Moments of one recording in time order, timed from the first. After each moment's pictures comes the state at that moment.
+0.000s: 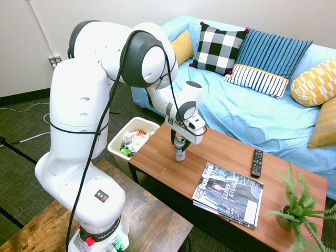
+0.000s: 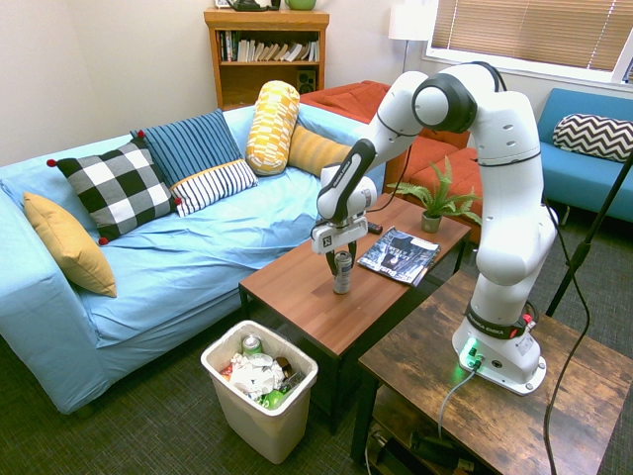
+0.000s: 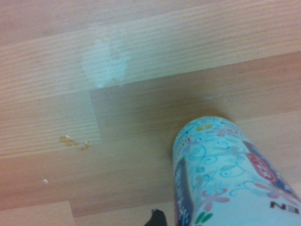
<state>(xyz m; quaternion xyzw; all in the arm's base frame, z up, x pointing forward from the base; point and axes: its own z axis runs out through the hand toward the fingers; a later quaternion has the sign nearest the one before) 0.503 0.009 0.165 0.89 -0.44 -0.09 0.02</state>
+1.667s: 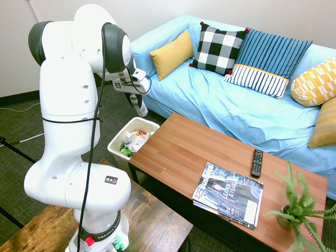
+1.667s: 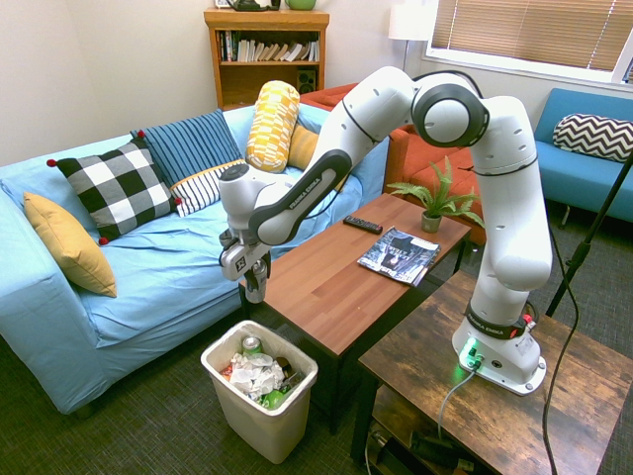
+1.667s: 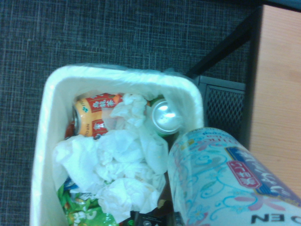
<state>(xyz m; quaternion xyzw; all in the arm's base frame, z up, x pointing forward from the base) 0.505 0.359 0.248 0.96 -0.28 0.04 0.06</state>
